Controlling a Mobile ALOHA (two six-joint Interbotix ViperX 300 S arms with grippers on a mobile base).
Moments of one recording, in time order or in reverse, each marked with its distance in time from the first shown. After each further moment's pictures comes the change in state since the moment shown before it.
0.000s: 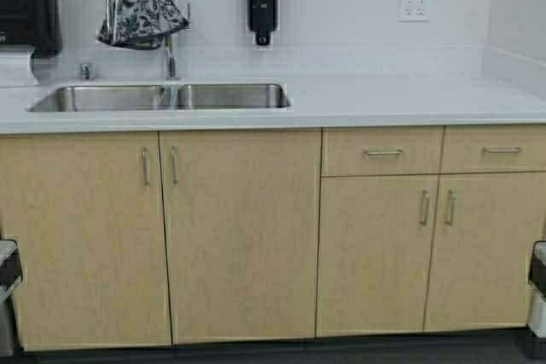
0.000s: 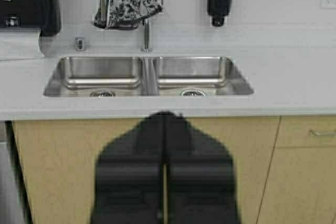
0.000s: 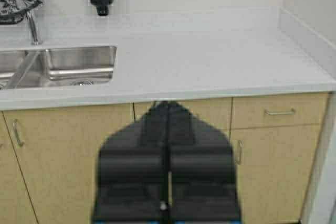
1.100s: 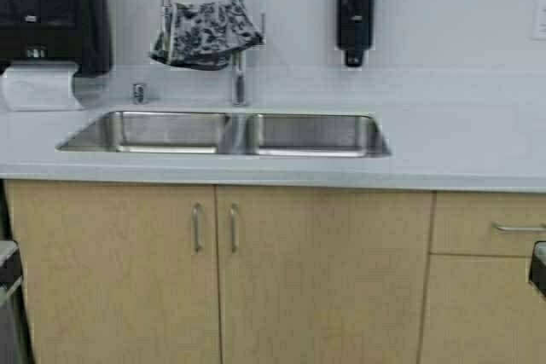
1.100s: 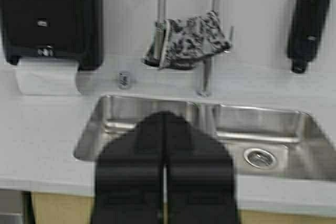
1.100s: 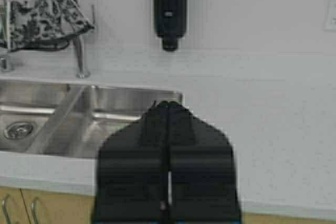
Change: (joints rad) left arm 0.000 -0.040 0.029 0.006 -0.014 -0.040; right arm 0.034 -0.003 0.000 -0.044 -0.002 0.005
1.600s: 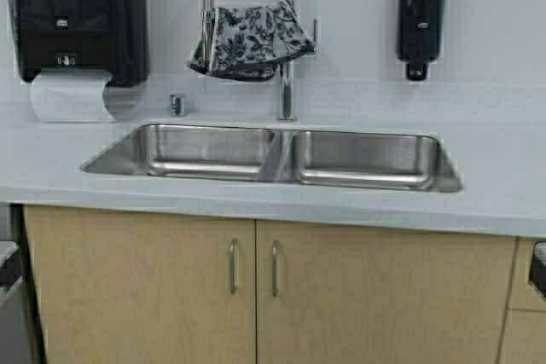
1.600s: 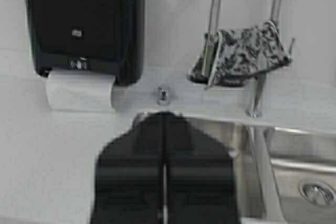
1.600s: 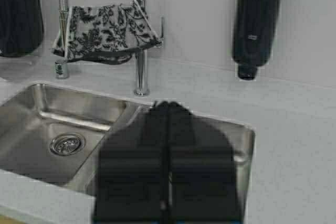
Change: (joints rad) left arm 0.000 0.015 0.000 0.009 -0.008 0.000; right arm 0.094 -0.002 0.000 -0.035 0.015 0.002
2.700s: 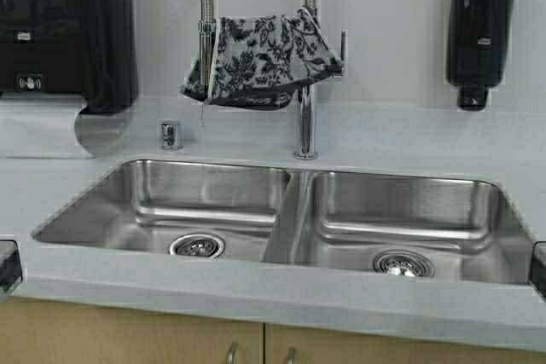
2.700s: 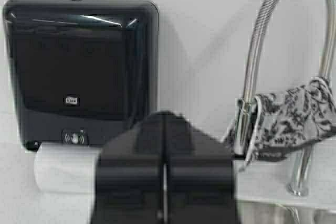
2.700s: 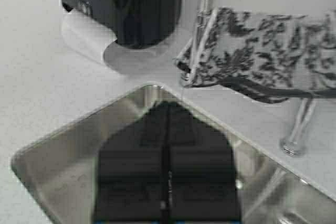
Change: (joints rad) left arm -0.002 -0.281 0.075 0.011 0.124 0.018; right arm 0.436 0.583 -0.239 -0.025 -0.189 -0.002
